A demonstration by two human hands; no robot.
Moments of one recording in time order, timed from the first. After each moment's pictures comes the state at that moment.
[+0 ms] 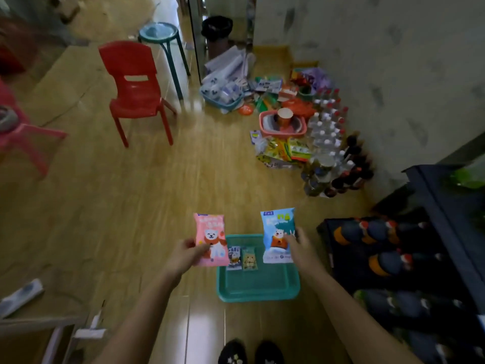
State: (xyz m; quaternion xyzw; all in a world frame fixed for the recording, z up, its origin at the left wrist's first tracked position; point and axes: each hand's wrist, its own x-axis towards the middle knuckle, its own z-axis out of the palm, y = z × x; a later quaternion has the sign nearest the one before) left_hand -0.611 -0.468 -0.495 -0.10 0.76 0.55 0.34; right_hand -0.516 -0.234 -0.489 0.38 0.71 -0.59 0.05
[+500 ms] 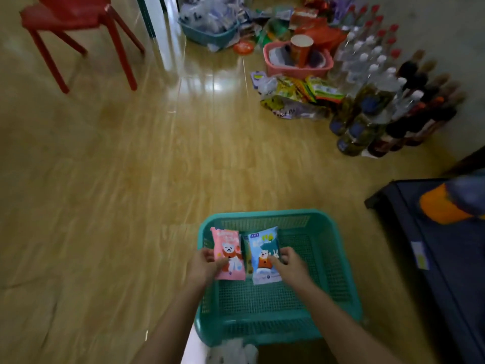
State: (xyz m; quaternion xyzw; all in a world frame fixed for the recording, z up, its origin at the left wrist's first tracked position) left_hand -0.648 -0.396 -1.004 -0.17 0.77 0.50 0.35; right_hand -0.565 -0.220 -0.997 0.40 0.73 -0.52 0.17
